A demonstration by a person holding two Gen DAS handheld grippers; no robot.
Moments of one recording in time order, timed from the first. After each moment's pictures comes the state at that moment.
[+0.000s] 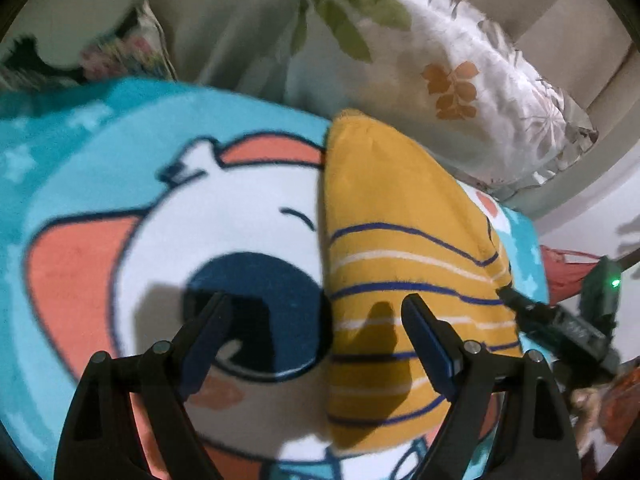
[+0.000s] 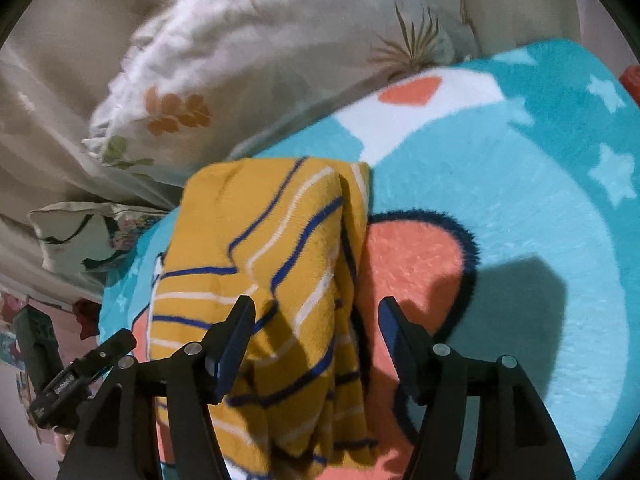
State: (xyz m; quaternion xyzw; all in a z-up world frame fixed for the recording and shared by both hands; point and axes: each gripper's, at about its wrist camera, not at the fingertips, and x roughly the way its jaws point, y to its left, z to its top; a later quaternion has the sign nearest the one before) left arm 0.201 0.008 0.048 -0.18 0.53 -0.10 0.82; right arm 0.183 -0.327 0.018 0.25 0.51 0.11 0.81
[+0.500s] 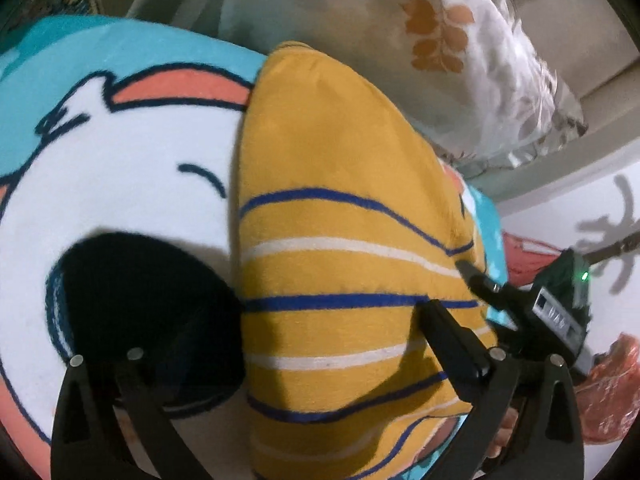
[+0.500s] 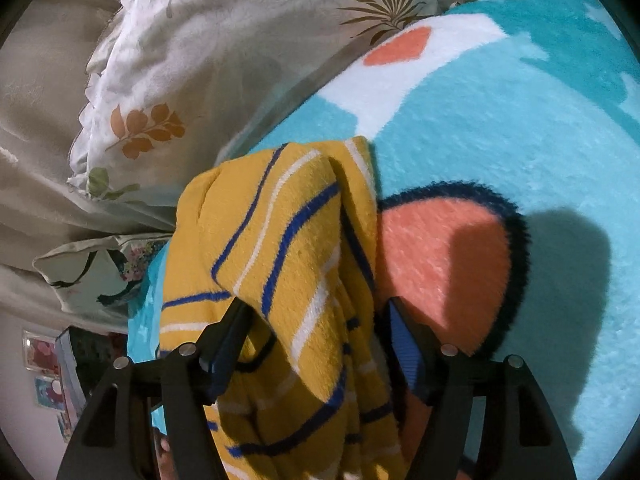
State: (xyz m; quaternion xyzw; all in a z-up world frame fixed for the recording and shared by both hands) left arm 0.225 -0.036 0.006 -0.22 0.56 -0.18 0.77; right arm 0.197 -0.324 -0.011 0.34 0.51 0.11 0.78
